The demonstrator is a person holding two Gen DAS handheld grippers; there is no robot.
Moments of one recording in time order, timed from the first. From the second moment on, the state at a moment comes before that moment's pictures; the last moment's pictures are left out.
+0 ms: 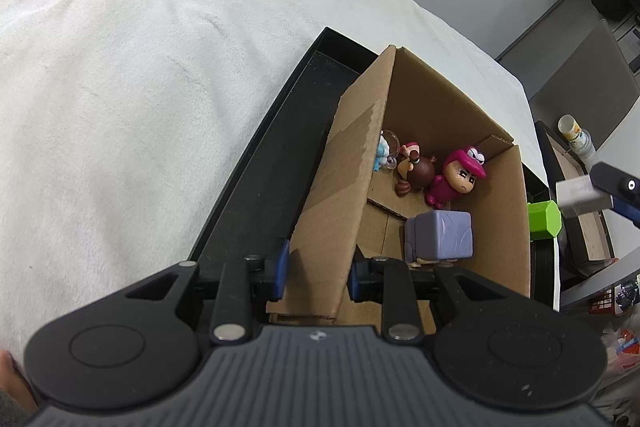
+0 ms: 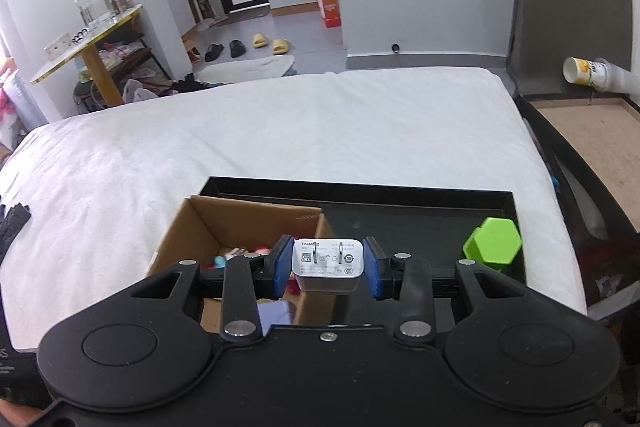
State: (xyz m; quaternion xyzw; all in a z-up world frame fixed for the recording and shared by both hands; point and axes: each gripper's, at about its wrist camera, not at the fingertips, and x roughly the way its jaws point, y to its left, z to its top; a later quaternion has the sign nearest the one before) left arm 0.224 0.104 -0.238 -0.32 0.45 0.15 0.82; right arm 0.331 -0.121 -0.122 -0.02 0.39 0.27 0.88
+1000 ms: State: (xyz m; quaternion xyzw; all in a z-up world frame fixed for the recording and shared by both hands) left arm 0.223 0.108 -0.240 -0.33 0.44 0.14 0.82; right arm 0.316 -0.031 -0.164 -0.01 0.48 0.33 0.82
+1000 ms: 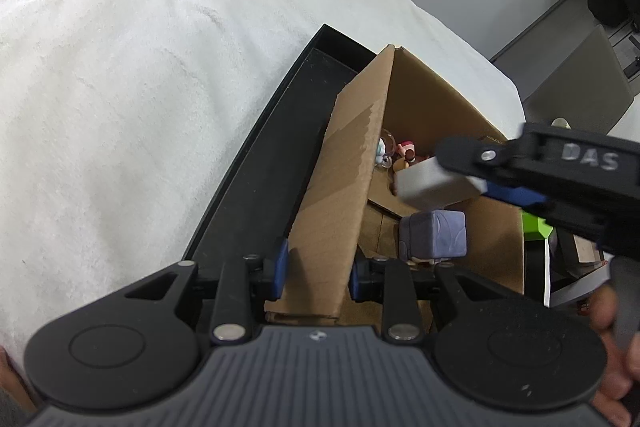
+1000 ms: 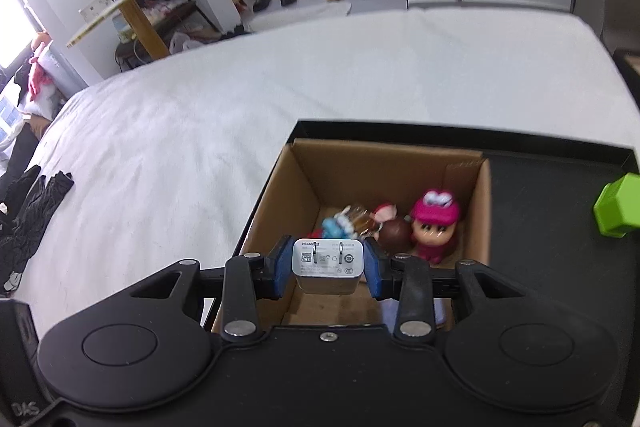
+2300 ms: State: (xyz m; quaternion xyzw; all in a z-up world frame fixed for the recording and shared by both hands) left arm 0.220 0.108 -0.238 -0.34 0.44 0.14 0.82; right arm 0.319 -0.078 -0.134 -0.01 0.46 0.29 0.84
